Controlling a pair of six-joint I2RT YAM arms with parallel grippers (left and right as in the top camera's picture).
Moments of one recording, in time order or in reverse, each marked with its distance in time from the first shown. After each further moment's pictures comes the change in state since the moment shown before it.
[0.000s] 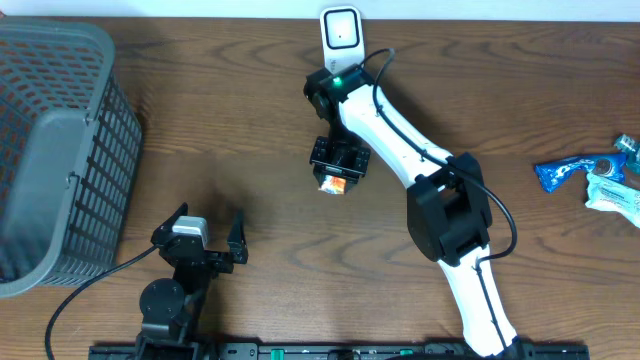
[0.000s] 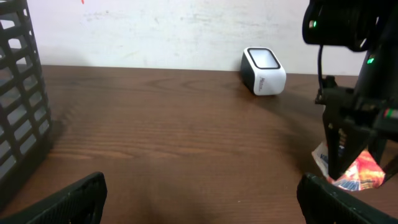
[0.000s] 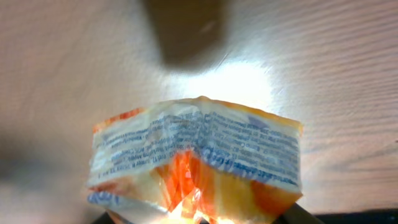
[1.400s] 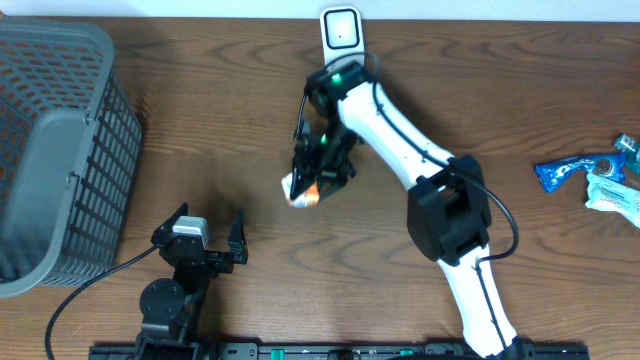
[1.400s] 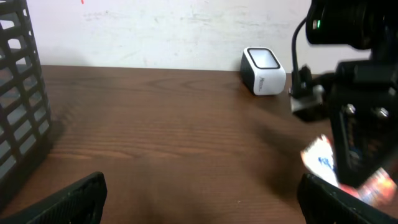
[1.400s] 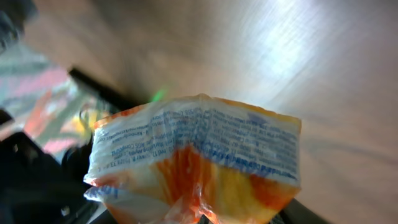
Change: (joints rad) left arm 0.000 0.000 0.000 0.000 0.000 0.000; right arm -0.005 0.000 0.039 -0.057 -0.392 -0.521
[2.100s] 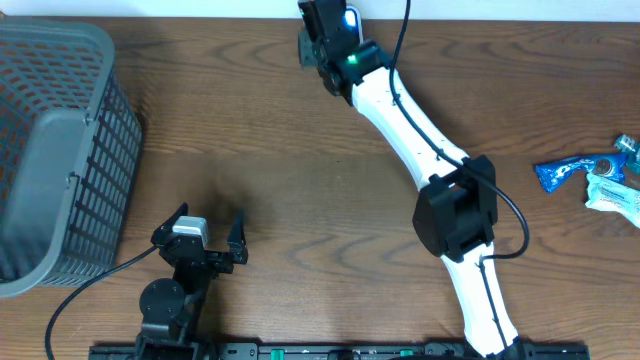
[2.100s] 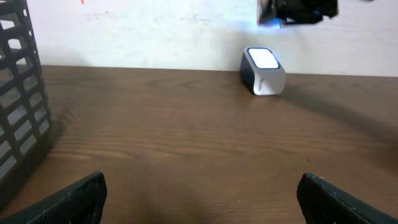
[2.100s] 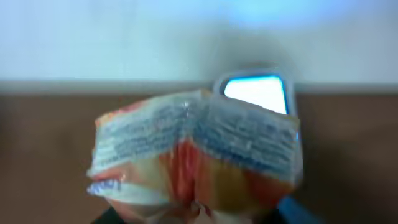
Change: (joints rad) left arm 0.000 0.000 0.000 0.000 0.000 0.000; right arm -0.045 0.008 0.087 1.142 1.016 0.101
